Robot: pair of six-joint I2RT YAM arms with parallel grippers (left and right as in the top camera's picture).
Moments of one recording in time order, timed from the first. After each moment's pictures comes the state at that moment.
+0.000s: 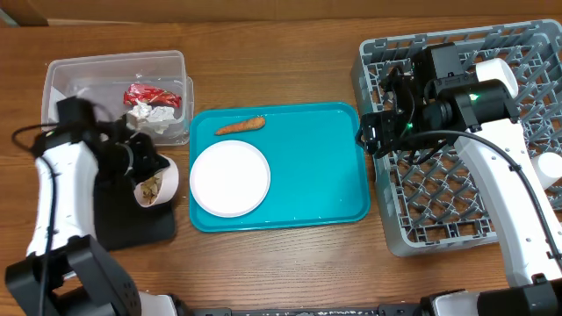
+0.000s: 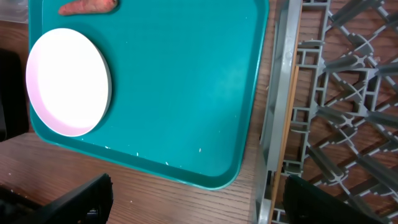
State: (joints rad) left arm 0.39 1.62 1.20 -1.05 0.54 -0.14; right arm 0.20 1.56 1.55 -1.26 -0.27 0.07
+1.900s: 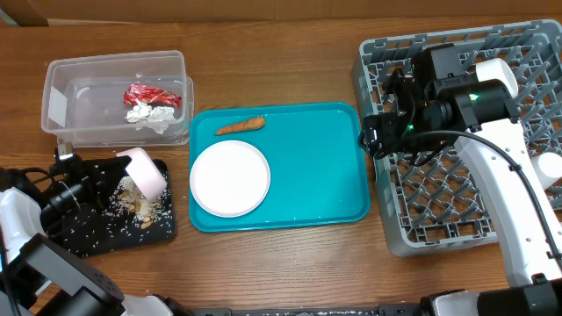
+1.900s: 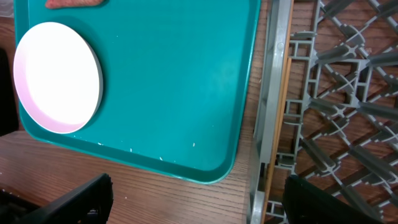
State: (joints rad) left arm 0.82 1.66 1.09 -1.08 1.24 -0.10; right arm 0.20 1.56 1.55 -1.28 -0.25 0.07
